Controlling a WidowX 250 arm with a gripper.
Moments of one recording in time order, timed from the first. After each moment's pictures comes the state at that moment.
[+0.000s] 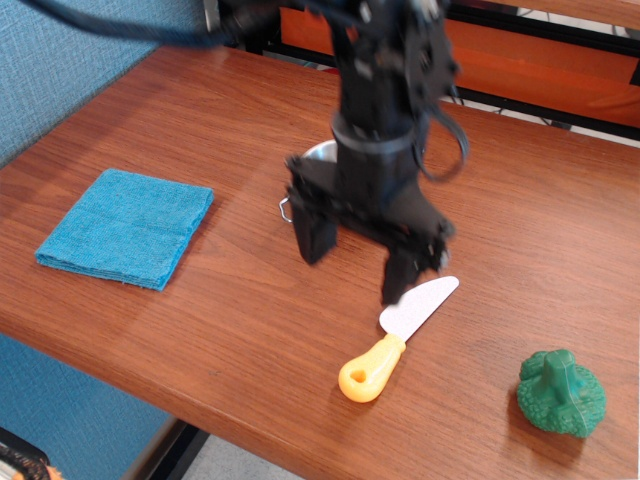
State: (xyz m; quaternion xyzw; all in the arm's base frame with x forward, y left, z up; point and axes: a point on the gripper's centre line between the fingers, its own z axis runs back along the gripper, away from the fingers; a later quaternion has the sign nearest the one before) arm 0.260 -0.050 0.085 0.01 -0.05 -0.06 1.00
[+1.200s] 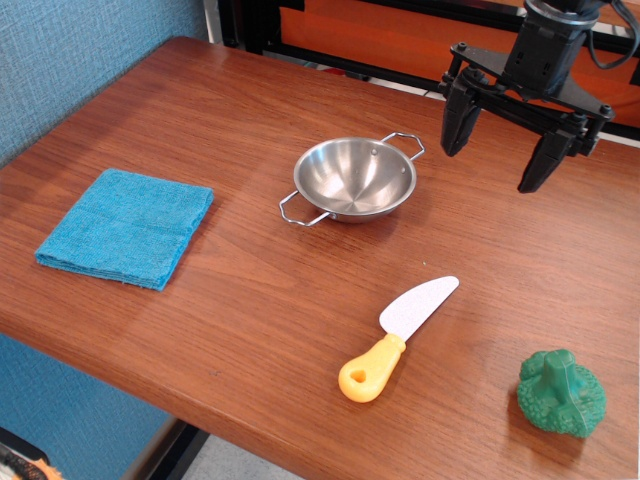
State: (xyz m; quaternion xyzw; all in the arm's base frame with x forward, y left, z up) arm 0.375 -0.098 0.094 0.07 0.00 -0.05 1.00
